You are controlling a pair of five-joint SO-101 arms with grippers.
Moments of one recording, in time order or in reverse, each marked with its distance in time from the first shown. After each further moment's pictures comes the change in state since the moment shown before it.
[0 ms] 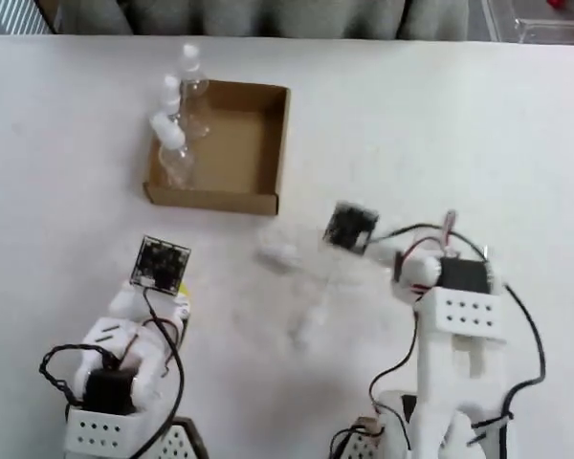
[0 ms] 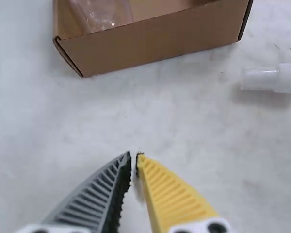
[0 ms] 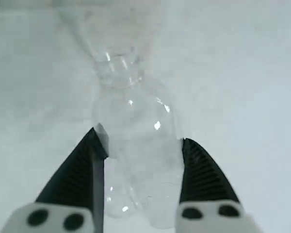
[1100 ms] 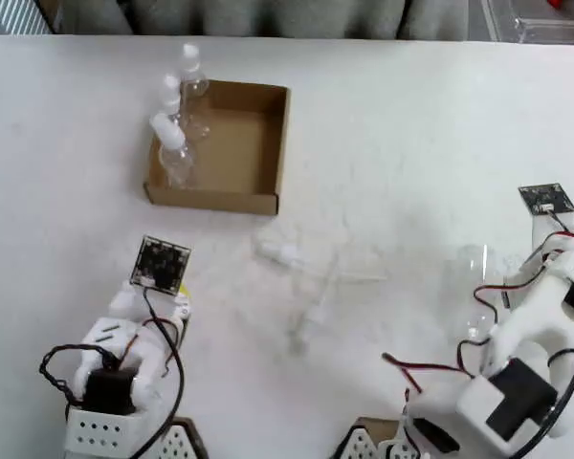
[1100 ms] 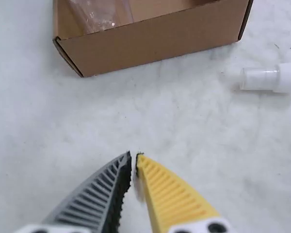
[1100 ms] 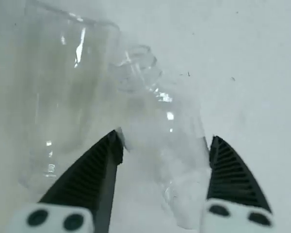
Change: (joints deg) left arm 0.0 0.0 0.0 0.0 0.0; right arm 34.5 39.2 -17.8 -7.6 -20.0
